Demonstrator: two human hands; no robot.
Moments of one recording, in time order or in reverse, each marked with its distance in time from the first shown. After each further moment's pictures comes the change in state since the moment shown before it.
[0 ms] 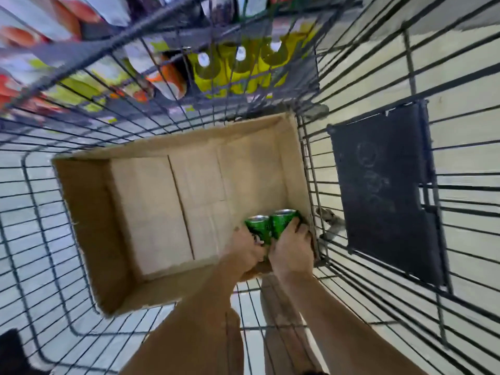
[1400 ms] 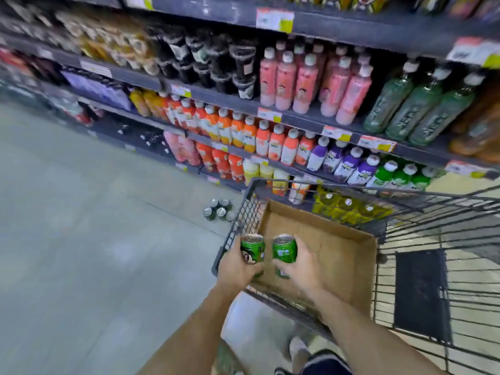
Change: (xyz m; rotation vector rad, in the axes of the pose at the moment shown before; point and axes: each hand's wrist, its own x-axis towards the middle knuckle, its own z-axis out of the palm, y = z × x) left_hand -0.319 -0.160 -0.183 -0.467 0.730 0.187; right_hand -0.266 -0.167 -0.061 0.173 0.065 -0.718
